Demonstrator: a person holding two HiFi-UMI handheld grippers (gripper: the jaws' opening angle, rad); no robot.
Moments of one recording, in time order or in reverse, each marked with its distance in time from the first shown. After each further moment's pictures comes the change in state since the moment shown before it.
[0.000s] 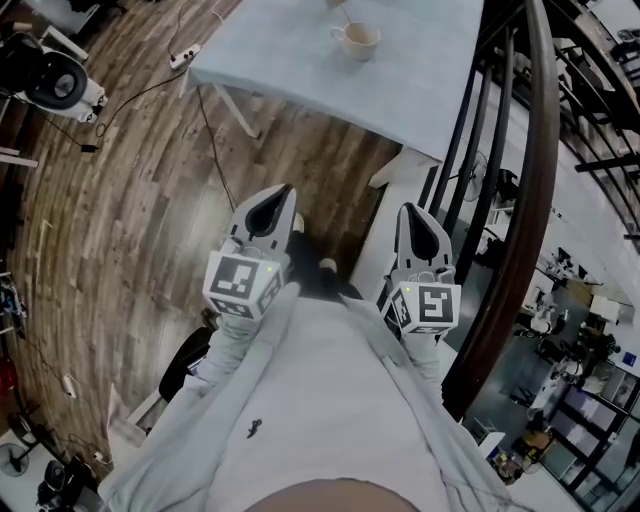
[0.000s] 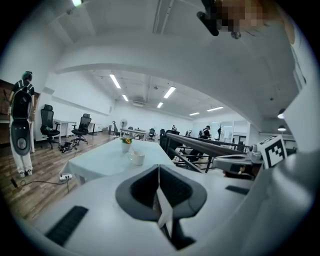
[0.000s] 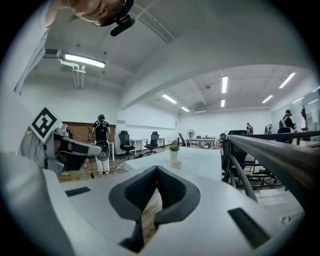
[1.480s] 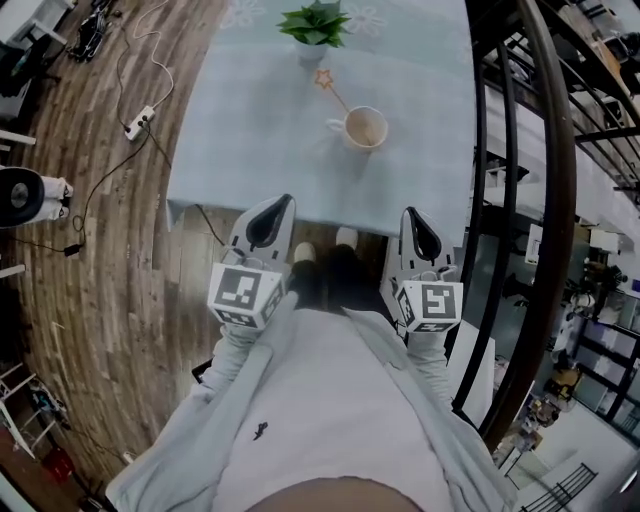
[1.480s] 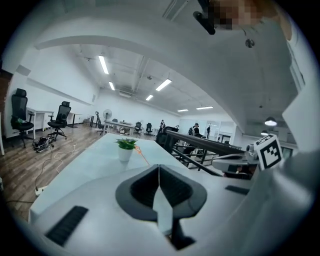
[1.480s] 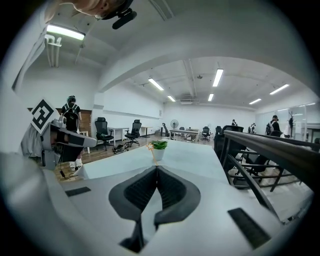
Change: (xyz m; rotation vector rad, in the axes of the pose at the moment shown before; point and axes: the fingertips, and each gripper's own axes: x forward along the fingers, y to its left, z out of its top) left arm 0.244 0.212 0.080 0.007 0.073 -0.219; right arm 0.288 -0.058 0.037 0.000 0.149 -0.223
